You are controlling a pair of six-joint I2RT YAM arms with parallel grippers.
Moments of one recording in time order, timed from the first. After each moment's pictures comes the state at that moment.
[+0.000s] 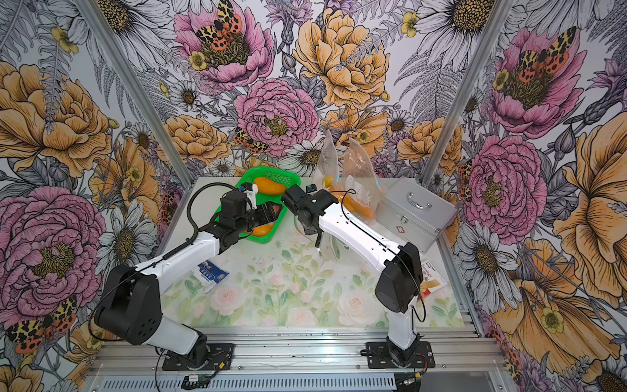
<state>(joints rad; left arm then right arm) -0.37 1.52 1.04 -0.04 0.16 -0.60 0.77 1.89 1.89 -1.28 0.52 0.50</state>
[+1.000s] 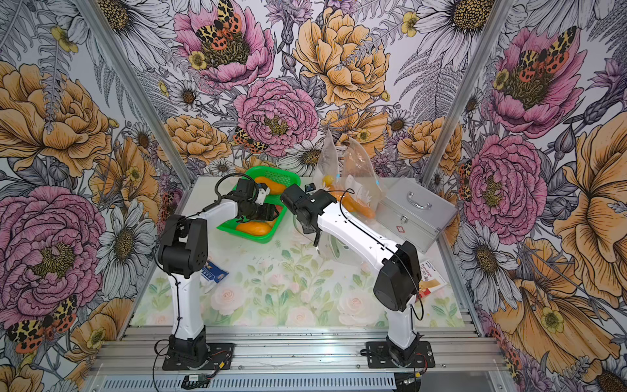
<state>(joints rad) -0.21 2.16 1.61 -0.48 0.31 -0.09 0.77 1.89 1.89 -1.26 0.52 0.50</state>
